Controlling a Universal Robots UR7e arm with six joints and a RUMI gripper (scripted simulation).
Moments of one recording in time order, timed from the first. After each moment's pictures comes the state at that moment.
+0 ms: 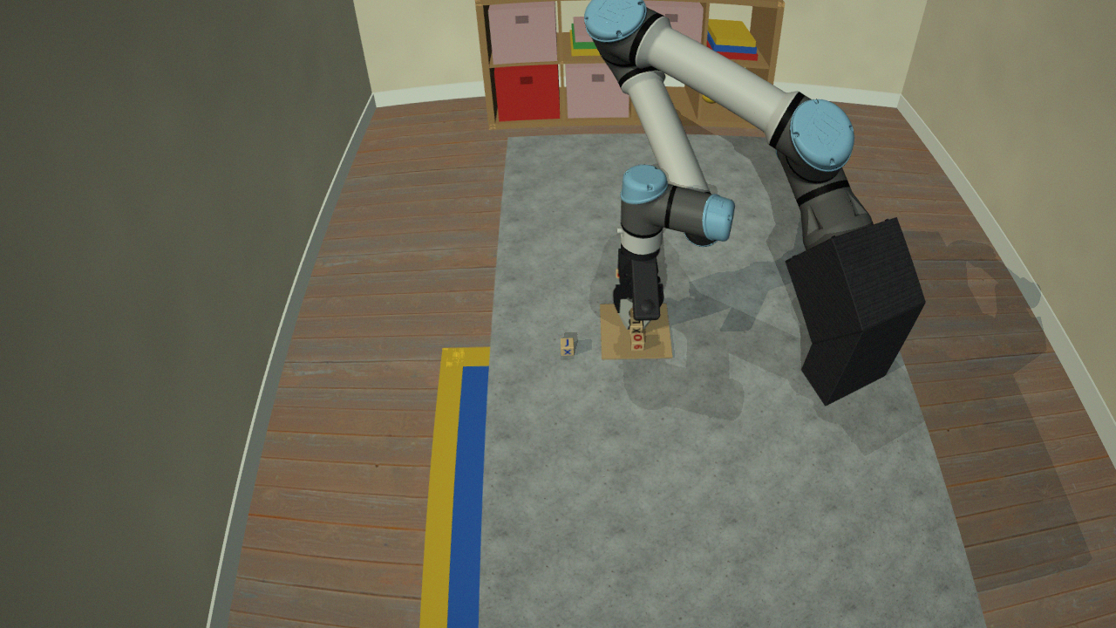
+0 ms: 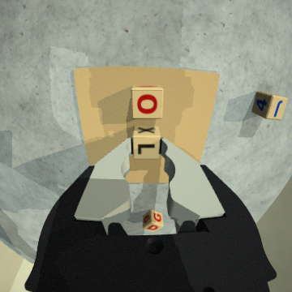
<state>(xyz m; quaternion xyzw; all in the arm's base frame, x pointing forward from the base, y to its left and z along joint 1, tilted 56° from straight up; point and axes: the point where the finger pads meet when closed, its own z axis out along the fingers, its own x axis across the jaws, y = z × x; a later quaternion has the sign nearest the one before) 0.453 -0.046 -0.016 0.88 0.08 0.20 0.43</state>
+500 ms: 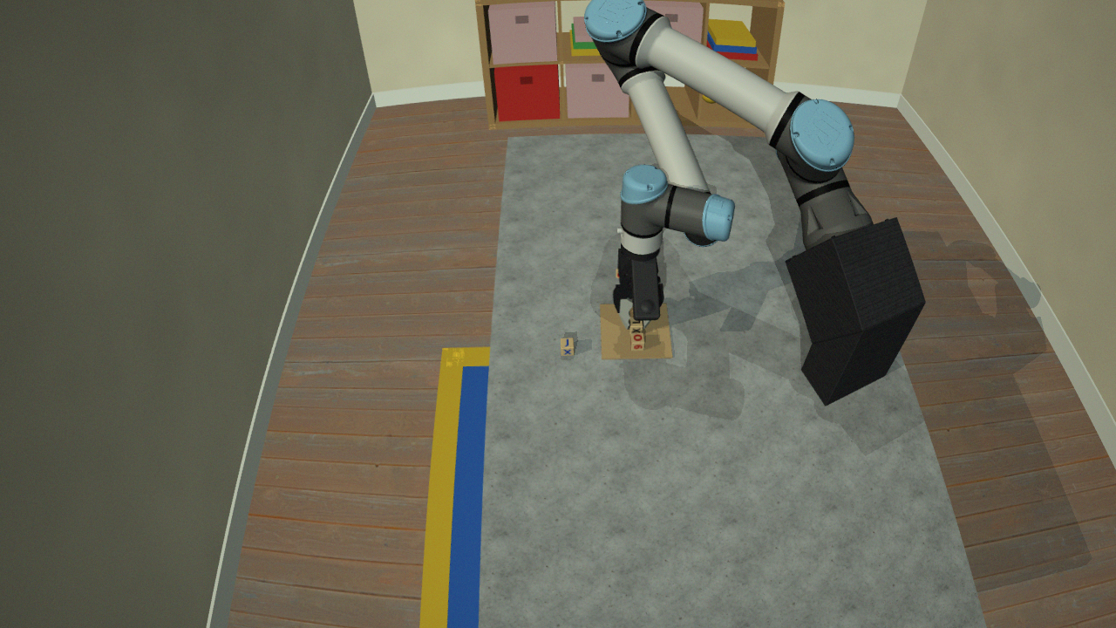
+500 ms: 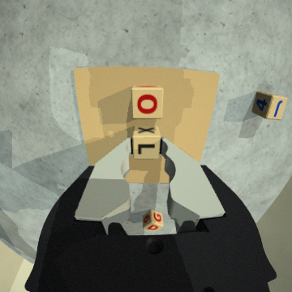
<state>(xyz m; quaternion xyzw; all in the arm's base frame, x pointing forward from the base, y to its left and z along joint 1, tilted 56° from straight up) 0.453 -0.046 -0.016 0.88 0.08 0.20 0.43</state>
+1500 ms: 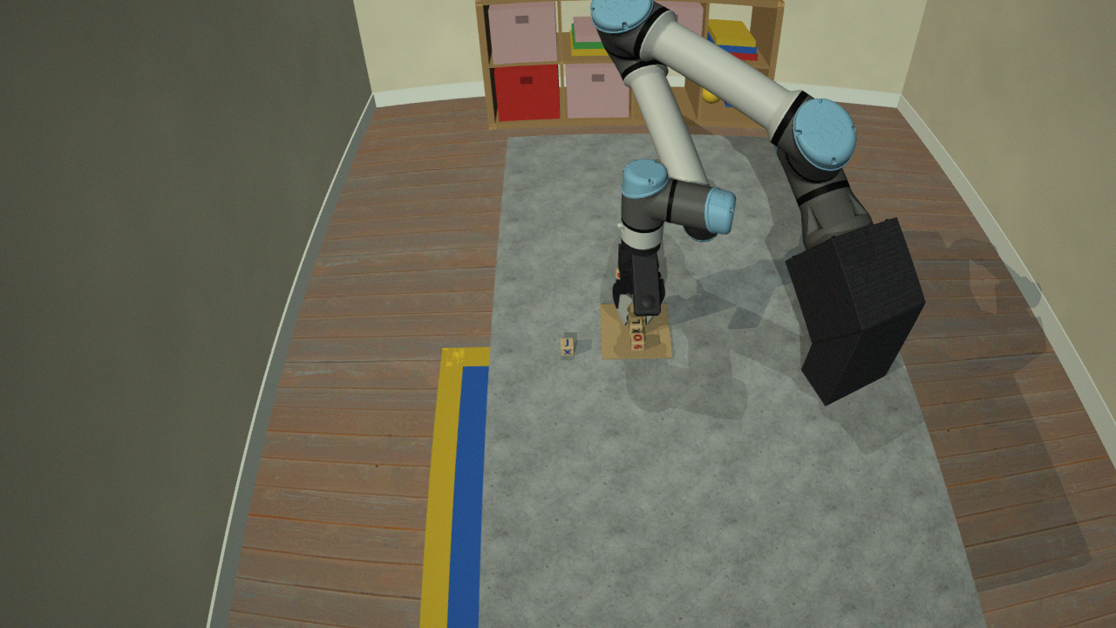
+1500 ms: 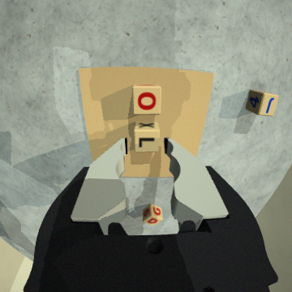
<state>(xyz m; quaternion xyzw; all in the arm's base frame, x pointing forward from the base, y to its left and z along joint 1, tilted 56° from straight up) 0.448 -0.038 -0.010 0.88 0.08 0.20 0.43</state>
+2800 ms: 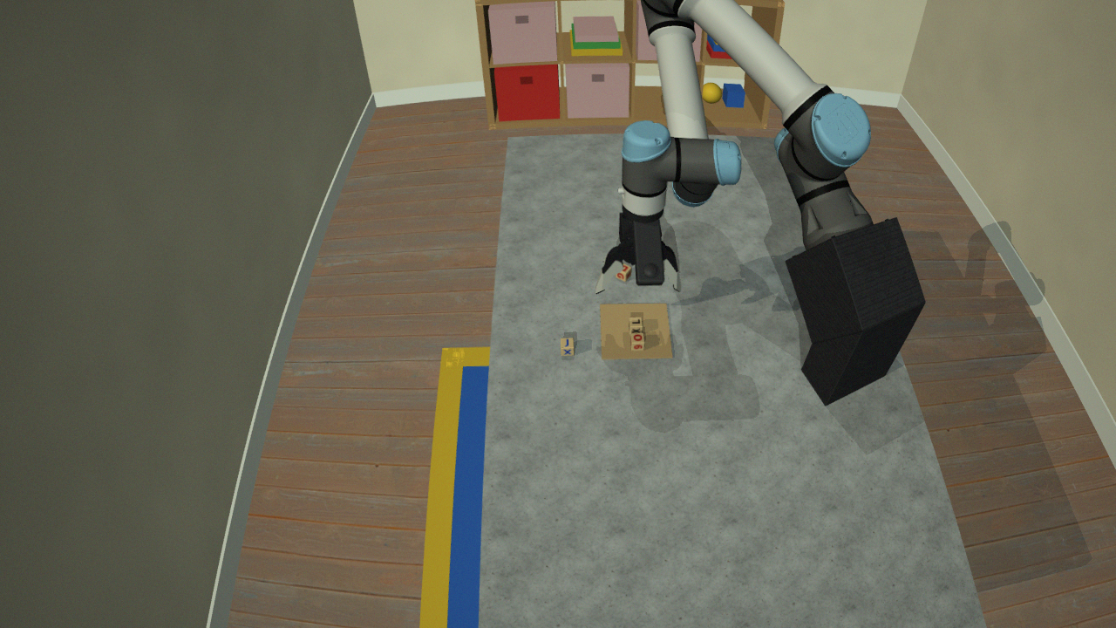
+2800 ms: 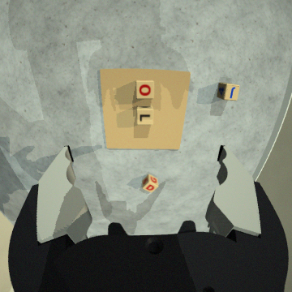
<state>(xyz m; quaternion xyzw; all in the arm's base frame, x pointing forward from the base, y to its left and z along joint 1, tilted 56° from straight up) 0.415 0.018 0.034 0.88 0.08 0.20 0.43</state>
